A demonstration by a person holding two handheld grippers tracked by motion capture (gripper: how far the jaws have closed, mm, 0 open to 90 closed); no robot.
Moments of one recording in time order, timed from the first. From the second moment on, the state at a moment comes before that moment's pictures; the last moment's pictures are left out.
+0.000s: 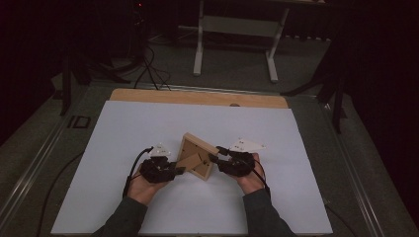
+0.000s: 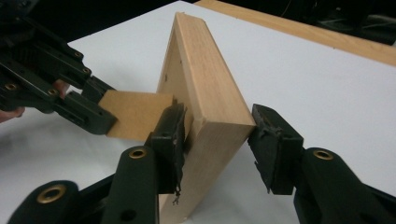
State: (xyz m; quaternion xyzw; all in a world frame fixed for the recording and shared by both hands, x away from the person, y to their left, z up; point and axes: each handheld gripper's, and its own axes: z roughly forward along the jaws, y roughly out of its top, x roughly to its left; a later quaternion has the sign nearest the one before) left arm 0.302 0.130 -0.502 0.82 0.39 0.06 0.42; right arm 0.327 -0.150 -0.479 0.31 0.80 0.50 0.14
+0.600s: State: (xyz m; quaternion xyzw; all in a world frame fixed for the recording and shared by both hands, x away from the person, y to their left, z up) left arm 0.305 0.121 -0.511 0.82 0.39 0.11 0.39; right arm 0.318 -0.138 -0.473 0.28 0.81 0.47 0.21
